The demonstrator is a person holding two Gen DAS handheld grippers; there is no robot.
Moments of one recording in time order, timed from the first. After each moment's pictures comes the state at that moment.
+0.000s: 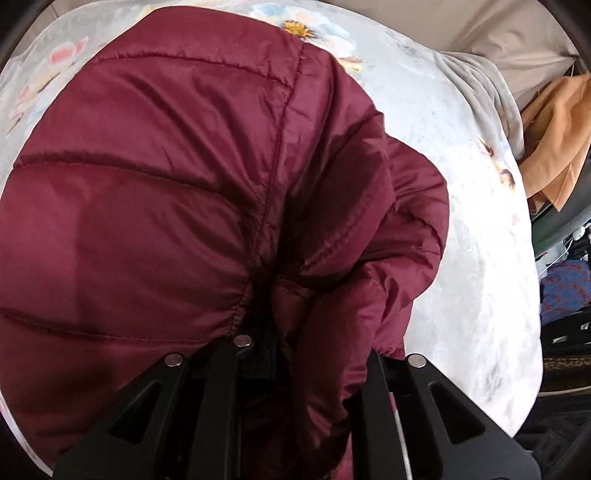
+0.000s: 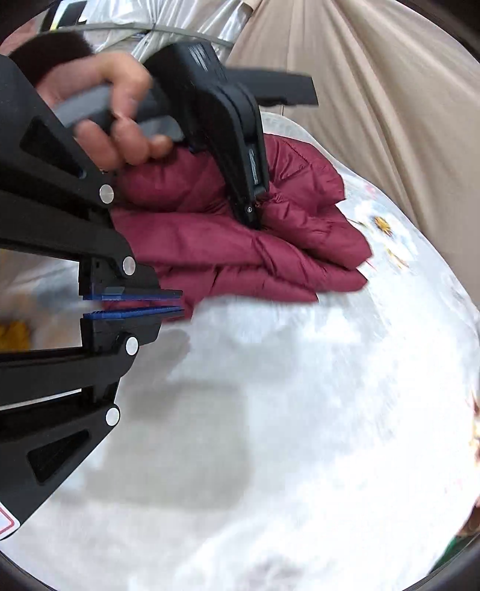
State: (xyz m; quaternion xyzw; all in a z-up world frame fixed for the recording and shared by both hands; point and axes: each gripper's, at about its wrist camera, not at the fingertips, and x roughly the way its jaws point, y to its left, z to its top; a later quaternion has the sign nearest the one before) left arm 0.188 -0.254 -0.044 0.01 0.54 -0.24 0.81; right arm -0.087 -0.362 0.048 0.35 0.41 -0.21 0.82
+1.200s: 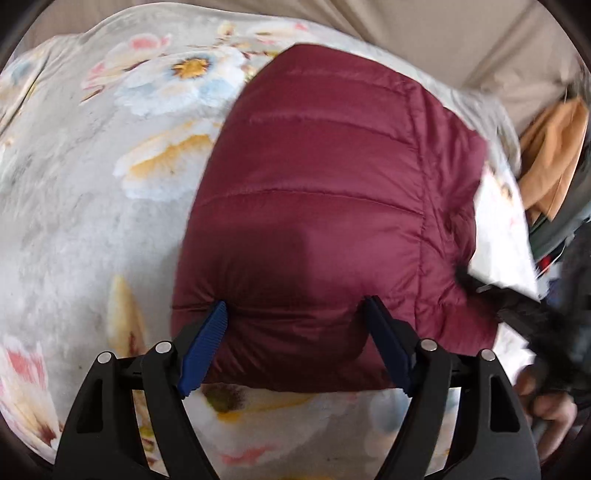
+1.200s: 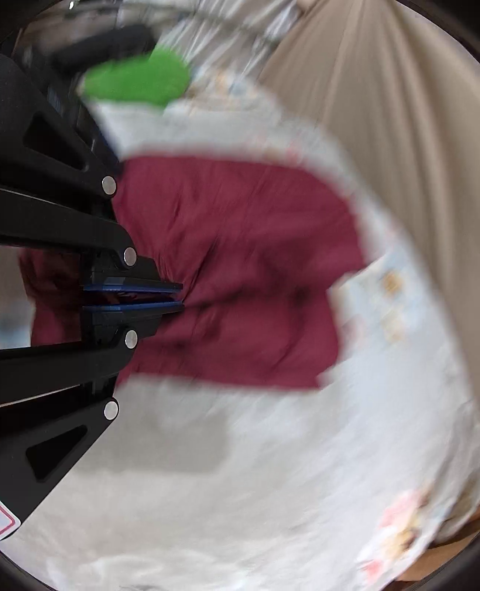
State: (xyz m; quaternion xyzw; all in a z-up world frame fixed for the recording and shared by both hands) left arm 0.139 -0.111 -0.018 0.00 0.51 -0.22 0.83; right arm -0.019 -0.369 0.024 0.27 0.49 -0.17 0.81
